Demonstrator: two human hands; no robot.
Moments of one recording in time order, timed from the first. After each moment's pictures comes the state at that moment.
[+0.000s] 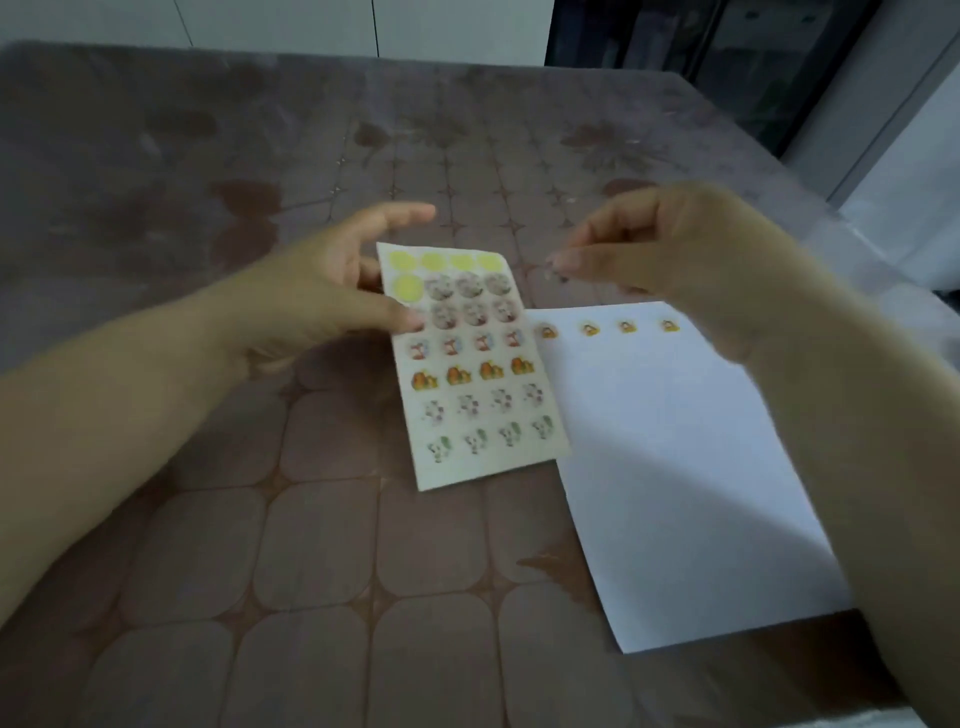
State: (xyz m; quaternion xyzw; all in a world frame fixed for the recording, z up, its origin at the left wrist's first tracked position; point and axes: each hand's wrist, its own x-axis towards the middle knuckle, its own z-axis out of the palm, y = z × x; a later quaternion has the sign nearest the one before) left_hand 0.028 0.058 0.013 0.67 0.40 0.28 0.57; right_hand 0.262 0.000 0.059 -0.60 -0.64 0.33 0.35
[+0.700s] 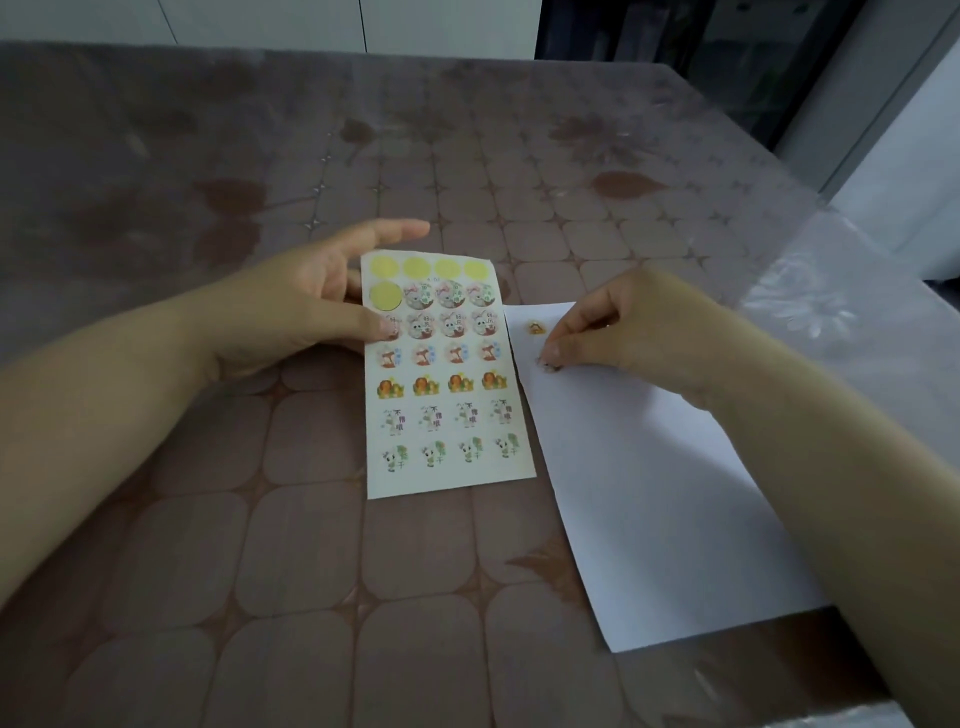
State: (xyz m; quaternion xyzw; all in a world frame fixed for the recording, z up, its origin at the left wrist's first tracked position) left_hand 0.023 0.063 0.008 0.70 0.36 0.22 0.58; right_hand 0.269 -0.006 0.022 -0.67 -0.60 0.36 0.23
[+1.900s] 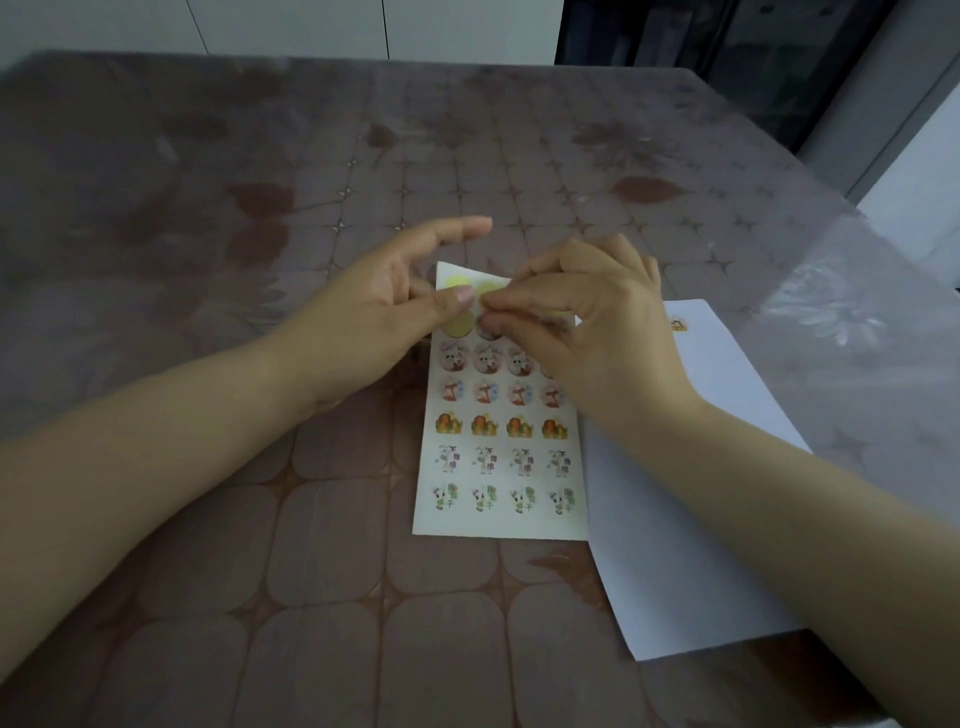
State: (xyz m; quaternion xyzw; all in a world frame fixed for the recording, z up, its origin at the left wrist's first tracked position) left_hand 0.048 0.037 0.007 0.71 0.36 0.30 0.52; right_hand 0.228 0.000 -0.006 -0.51 -0.75 -0.02 0.42
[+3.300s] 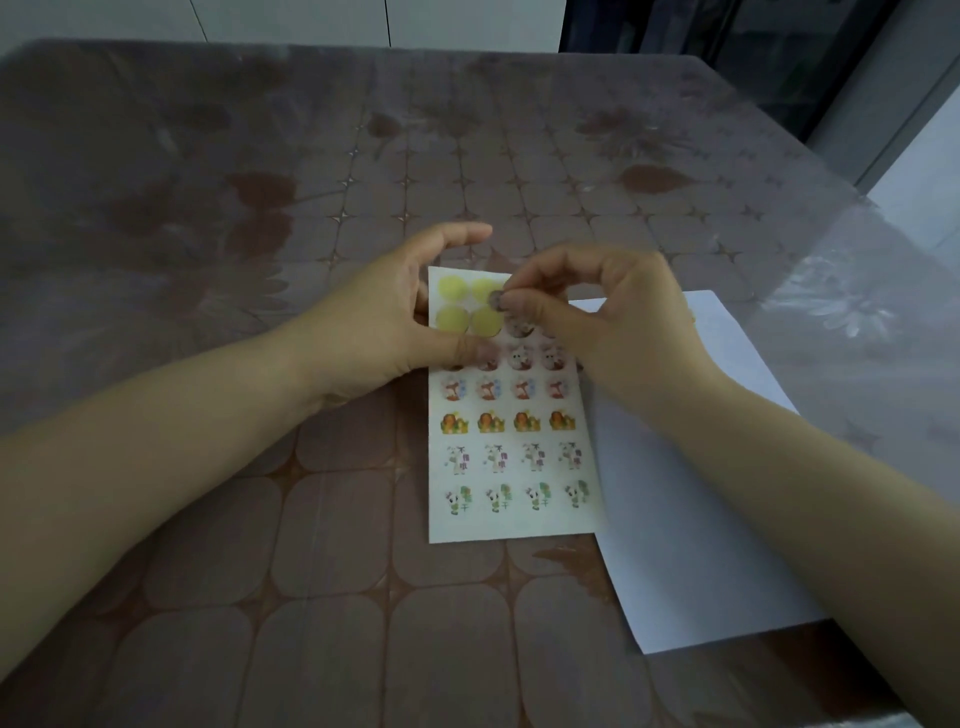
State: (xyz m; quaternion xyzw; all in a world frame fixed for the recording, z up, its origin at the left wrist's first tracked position) left_hand 0.054 0.032 0.009 0.68 0.40 0.27 0.55; right_hand 0.229 -0.007 0.009 -0.54 -0.67 0.26 0.44
